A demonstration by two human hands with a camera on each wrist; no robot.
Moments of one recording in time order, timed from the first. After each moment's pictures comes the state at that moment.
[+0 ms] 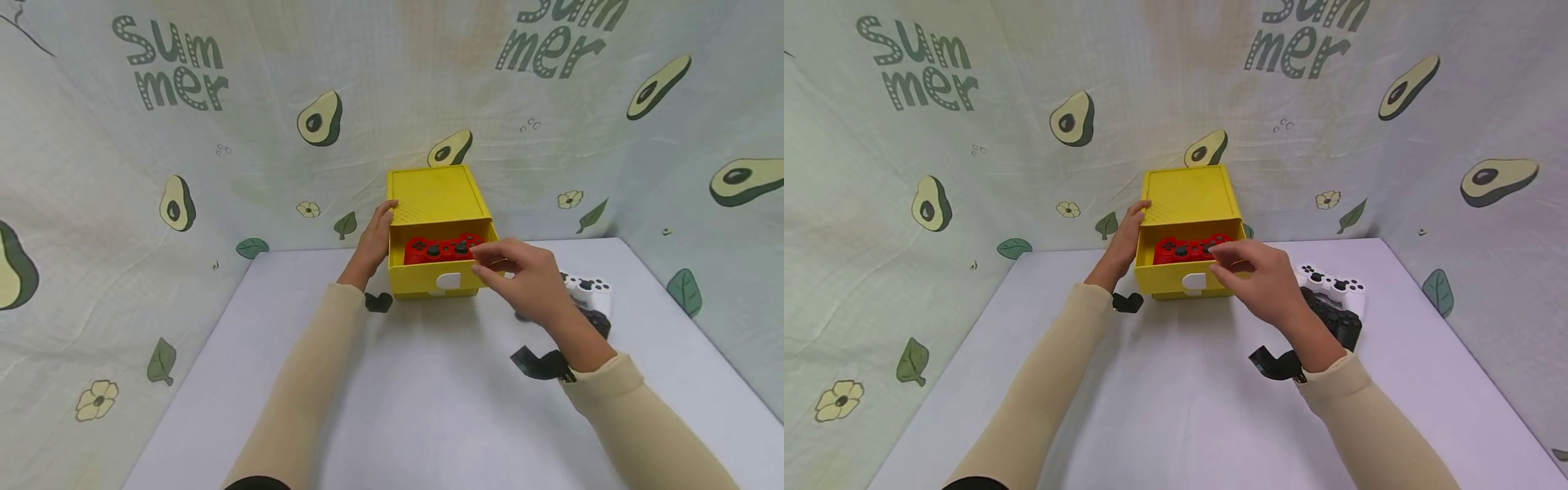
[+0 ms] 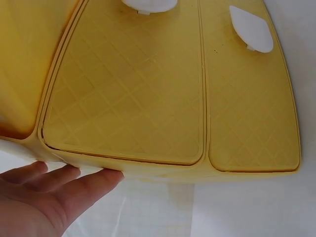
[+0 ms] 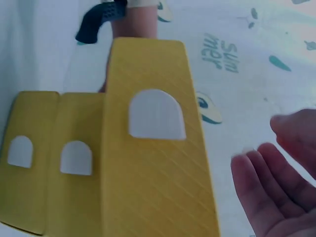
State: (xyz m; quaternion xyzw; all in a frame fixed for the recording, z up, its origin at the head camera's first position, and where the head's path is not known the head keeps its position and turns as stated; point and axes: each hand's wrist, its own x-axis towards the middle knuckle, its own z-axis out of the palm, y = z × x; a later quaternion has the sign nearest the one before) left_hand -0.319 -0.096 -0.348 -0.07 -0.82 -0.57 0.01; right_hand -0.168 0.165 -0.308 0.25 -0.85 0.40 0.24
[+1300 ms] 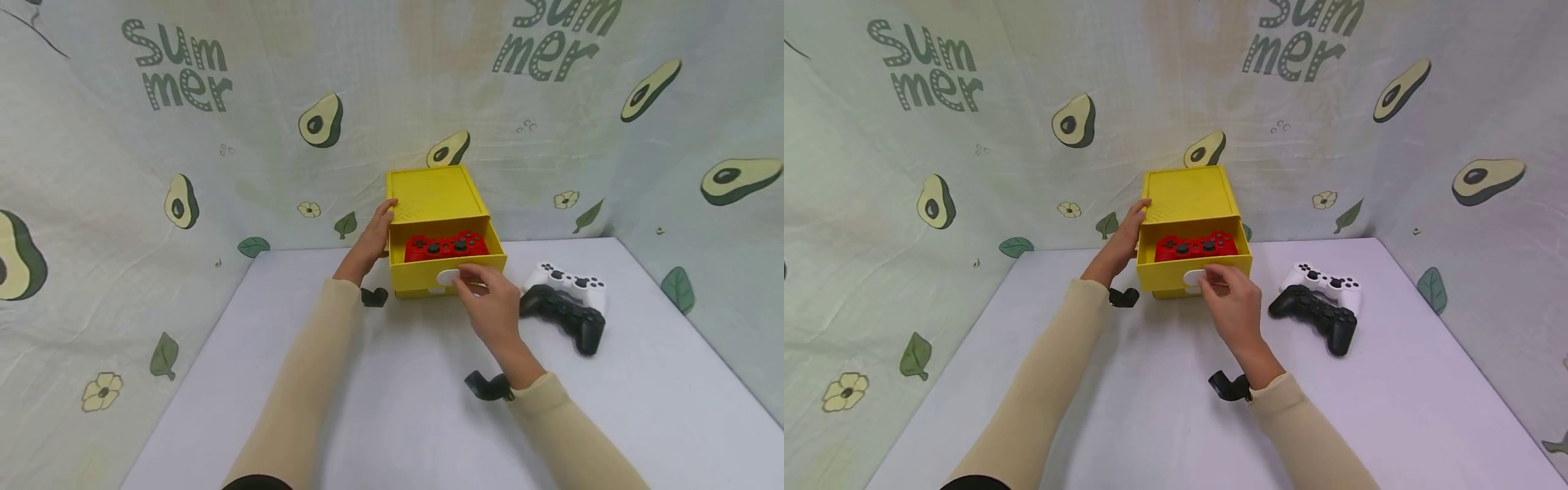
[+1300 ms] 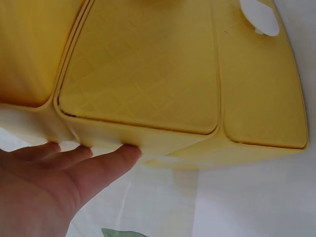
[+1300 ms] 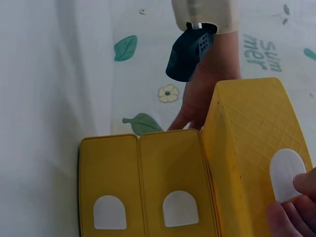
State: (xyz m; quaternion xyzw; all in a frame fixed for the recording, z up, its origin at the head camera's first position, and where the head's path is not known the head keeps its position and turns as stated) left_hand -0.318 -0.098 -0.341 -0.09 -0.81 -0.58 -0.05; right_hand -0.171 0.119 -0.377 0.11 -0.81 0.48 0.32
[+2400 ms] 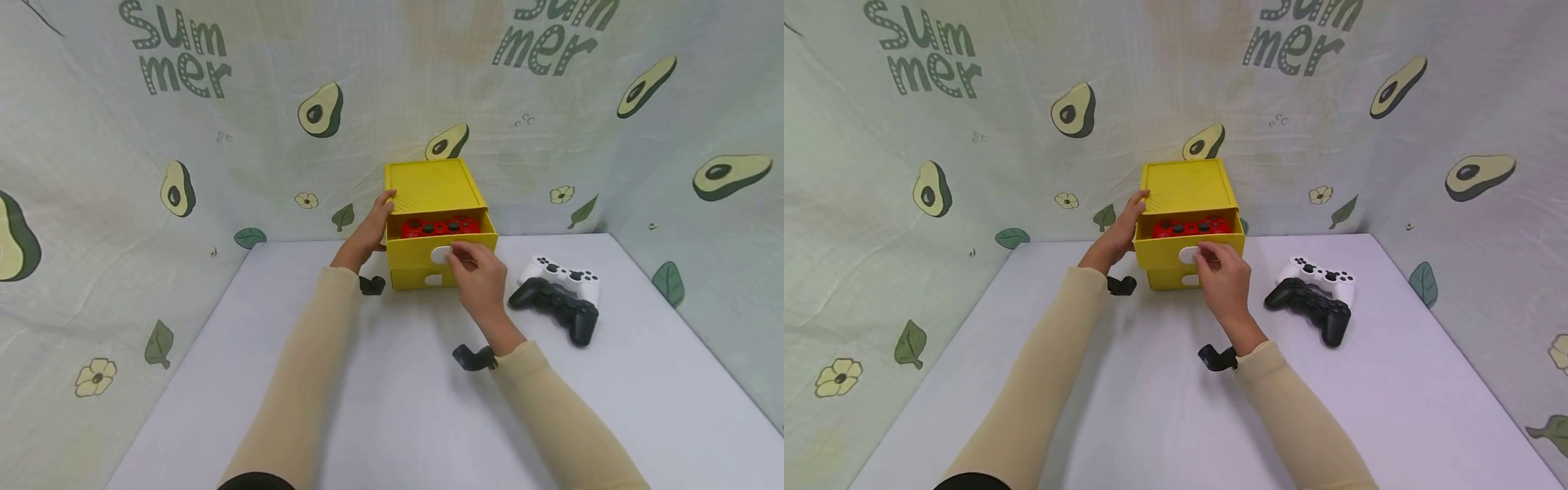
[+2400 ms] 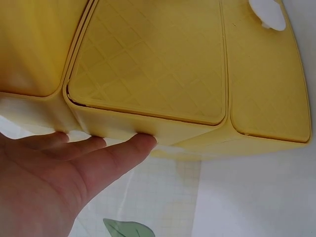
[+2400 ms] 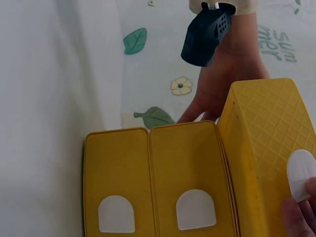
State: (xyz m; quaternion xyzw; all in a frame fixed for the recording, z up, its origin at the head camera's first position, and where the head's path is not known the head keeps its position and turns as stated) left_hand -0.318 -0.100 -0.333 -0.09 -0.80 -0.59 -0.09; right_hand -0.201 0.110 -0.376 0.12 -0.78 0.50 0.36
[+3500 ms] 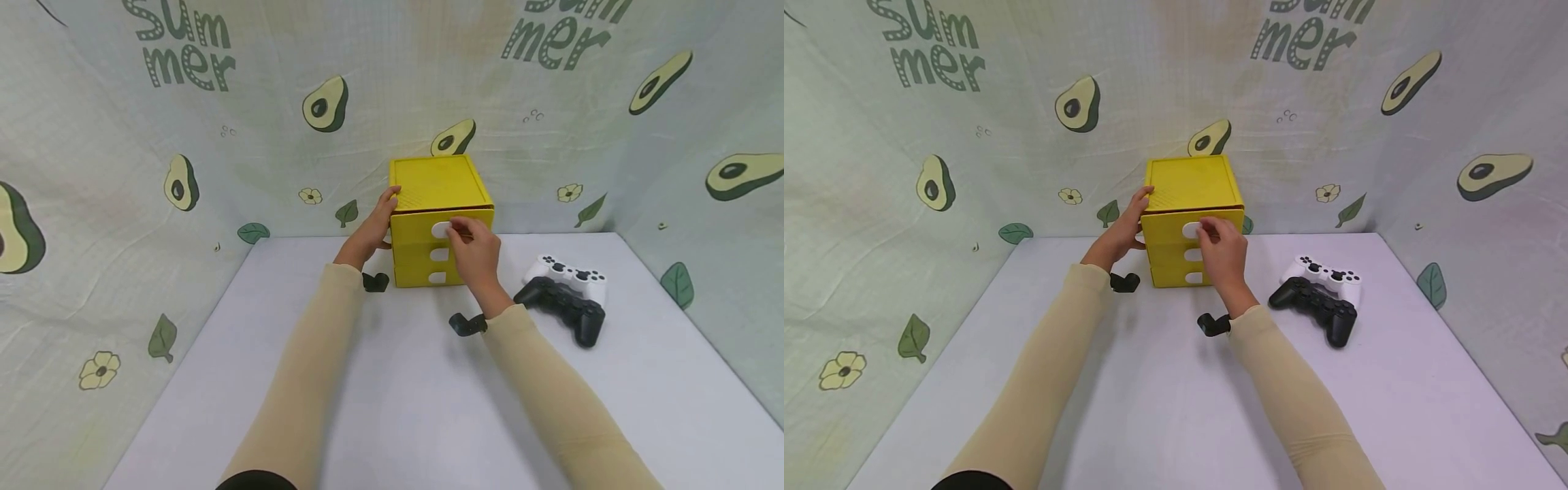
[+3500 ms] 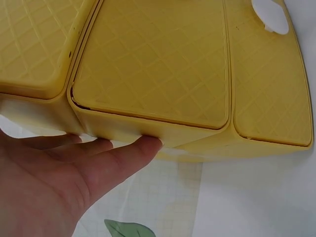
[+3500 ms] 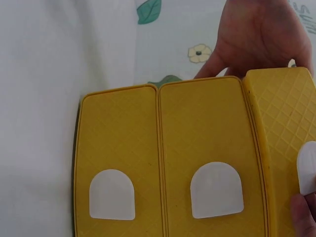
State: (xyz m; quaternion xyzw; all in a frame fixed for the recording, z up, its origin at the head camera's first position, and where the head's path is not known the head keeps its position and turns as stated) left_hand -0.319 -0.102 -0.335 -0.09 -0.79 -0.59 -0.10; right_hand -0.255 0.104 -0.370 0.10 -0.80 0.49 0.33
